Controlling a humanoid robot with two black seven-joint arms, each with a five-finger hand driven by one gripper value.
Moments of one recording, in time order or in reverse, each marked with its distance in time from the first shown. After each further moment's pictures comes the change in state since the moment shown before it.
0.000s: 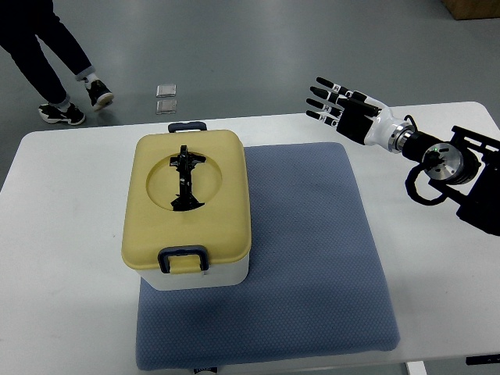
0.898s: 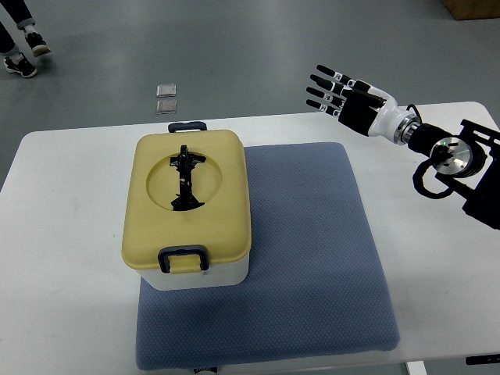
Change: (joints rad) left arm -0.037 0.000 -0.002 0.006 0.000 0.005 0.000; right arm 0.005 -0.022 0.042 -0.004 -0.067 0.081 0.005
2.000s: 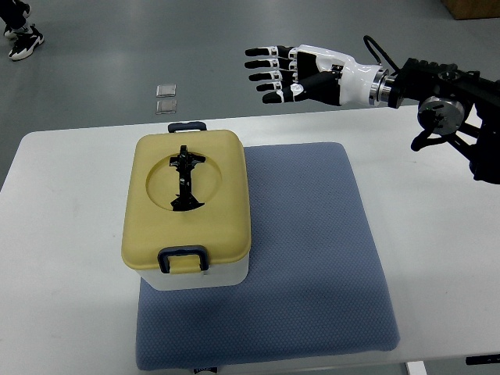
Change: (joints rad) left arm 0.000 0.000 0.002 0.000 0.000 0.000 0.000; right arm 0.171 -0.029 0.058 0.199 -0.700 0.093 0.033
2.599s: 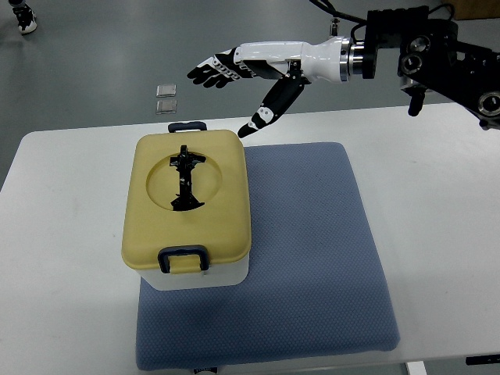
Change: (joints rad) left arm 0.000 0.000 0.000 0.000 0.000 0.000 0.000; right arm 0.195 0.012 -0.046 0.123 -0.633 0.020 0.216
